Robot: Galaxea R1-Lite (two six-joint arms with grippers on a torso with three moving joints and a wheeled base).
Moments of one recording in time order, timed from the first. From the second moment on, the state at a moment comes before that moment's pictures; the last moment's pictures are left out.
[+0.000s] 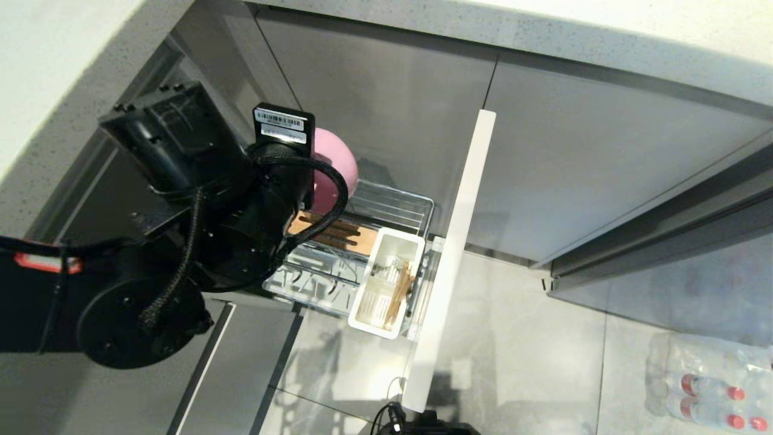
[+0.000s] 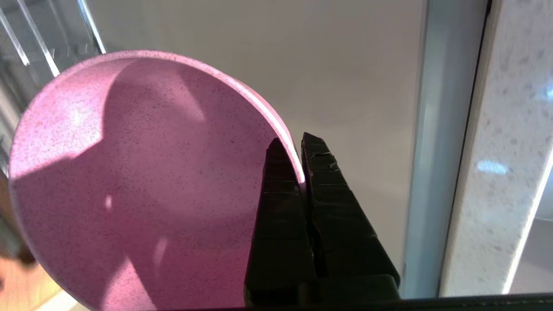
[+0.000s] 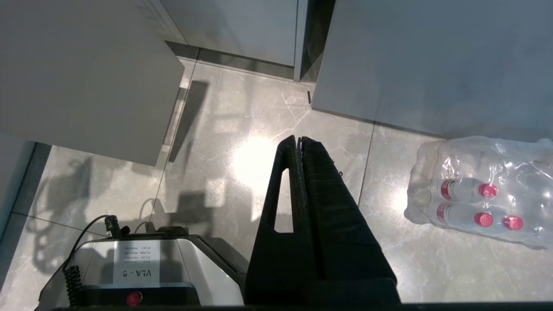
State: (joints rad) left arm -0.69 1.68 -0.98 -1.02 0.62 -1.09; right arm 0.00 0.00 0.00 0.00 -0.02 0.04
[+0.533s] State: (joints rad) left arm -0.60 1.79 -0.85 -1.37 0.48 -1.09; right arm 0.00 0.00 0.00 0.00 -0.02 0.04
